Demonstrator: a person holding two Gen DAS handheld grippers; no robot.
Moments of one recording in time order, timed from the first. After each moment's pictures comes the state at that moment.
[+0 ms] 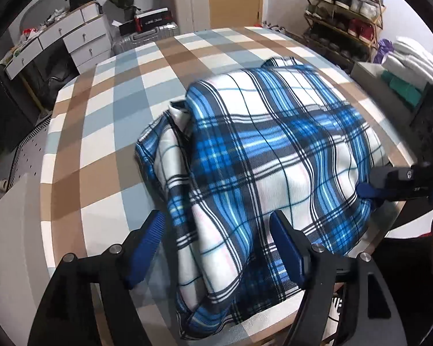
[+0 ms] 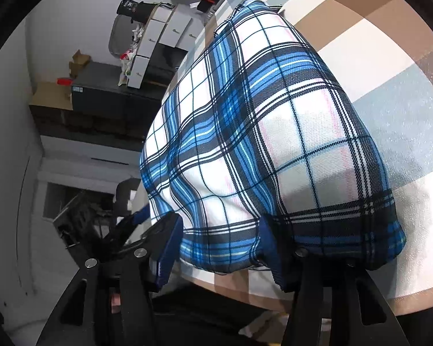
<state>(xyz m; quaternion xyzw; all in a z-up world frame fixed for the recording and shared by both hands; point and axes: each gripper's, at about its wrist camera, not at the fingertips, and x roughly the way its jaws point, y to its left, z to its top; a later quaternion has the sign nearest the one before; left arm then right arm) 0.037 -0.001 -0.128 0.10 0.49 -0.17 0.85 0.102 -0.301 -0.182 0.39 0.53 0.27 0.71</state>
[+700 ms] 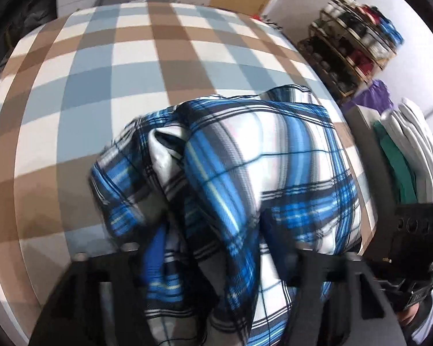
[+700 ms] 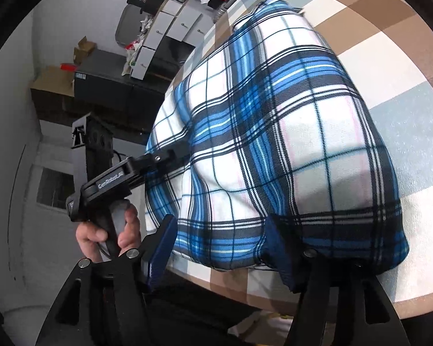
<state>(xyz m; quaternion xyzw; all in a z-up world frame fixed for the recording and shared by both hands) 0.111 -0.005 -0.143 -0.05 0.57 -0.25 0.78 0.103 -0.293 -0.175 0.35 0.53 0.27 0.72</state>
